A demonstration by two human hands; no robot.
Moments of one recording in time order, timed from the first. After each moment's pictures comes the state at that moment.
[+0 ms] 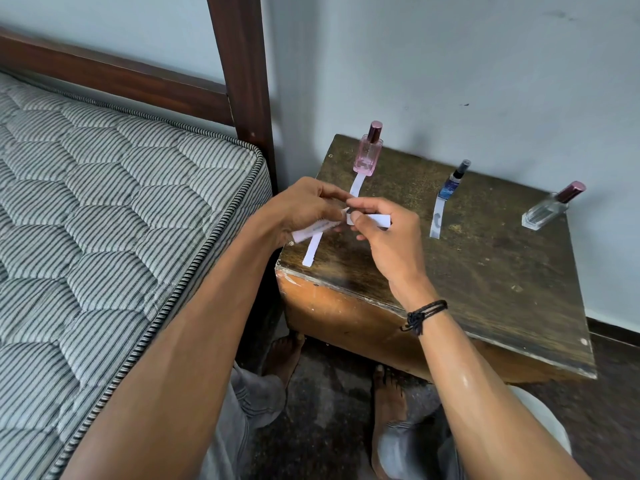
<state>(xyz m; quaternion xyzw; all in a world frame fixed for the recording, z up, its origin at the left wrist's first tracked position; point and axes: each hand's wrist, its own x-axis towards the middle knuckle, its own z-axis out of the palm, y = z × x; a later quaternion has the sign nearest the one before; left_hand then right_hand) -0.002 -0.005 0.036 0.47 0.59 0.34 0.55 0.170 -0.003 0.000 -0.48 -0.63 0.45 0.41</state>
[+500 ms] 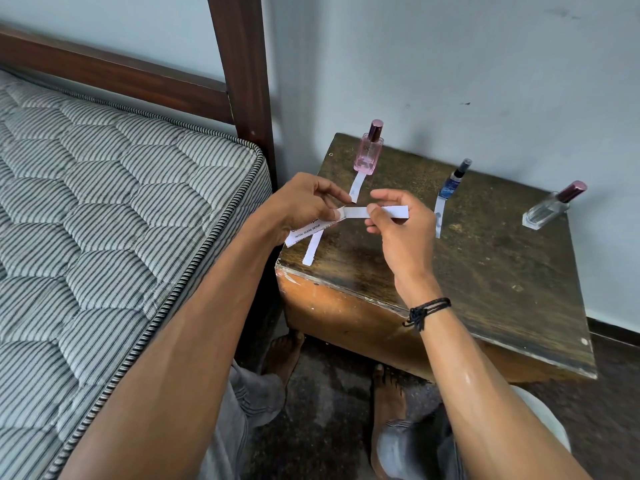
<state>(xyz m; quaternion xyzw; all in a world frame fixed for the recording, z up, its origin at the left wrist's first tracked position) -0.007 -0.003 0.033 0.51 0.65 0.32 0.47 0.174 0.000 0.003 -0.52 -0.57 0.42 0.47</state>
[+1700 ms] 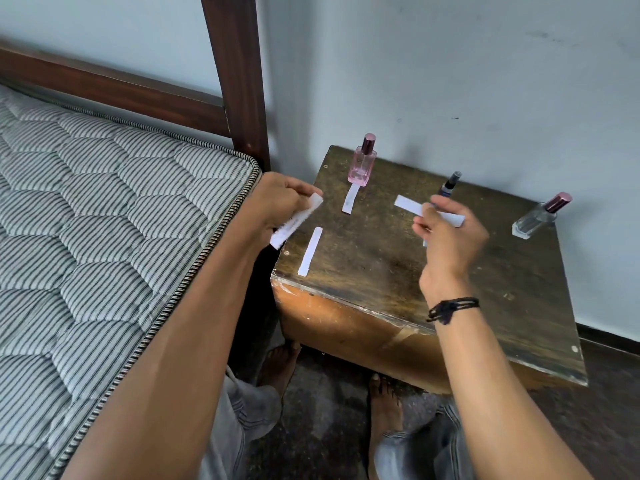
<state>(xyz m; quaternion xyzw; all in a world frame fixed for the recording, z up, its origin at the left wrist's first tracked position) -0.024 -0.001 0.040 0.40 0.68 0.41 0.46 0.211 0.024 0.015 -0.58 -0.32 0.43 0.61</state>
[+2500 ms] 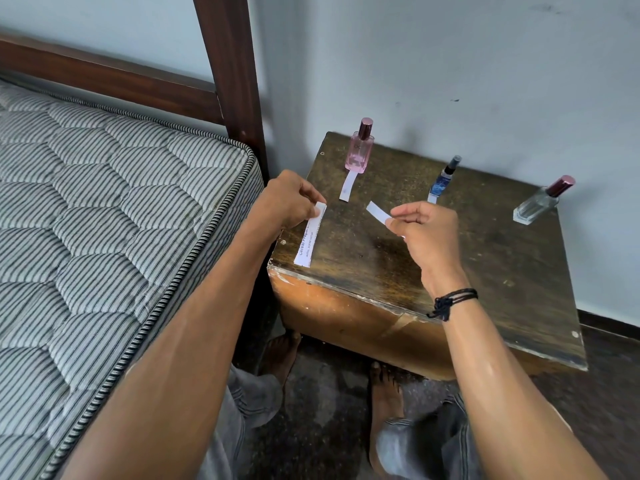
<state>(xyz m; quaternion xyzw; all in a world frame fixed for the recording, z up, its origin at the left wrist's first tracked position) -0.008 0.005 0.025 0.51 0.73 0.27 0.36 0.217 0.019 0.005 -0.64 -0.53 0.42 0.38</state>
